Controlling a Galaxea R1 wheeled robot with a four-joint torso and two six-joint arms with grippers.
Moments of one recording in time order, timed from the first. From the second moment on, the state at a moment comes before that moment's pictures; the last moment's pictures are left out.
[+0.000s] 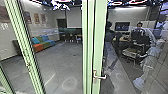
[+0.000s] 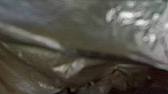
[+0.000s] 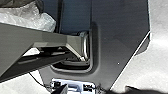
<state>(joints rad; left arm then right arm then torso) 1.50 2.99 -2.66 -0.17 0.06 0.27 -1.61 3.06 -2.74 -0.04 -0.04 -0.02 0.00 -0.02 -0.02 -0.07</state>
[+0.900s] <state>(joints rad) 1.50 2.99 -2.66 -0.17 0.05 0.27 -1.60 3.06 -2.74 -0.03 -0.03 -0.02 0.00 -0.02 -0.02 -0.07</state>
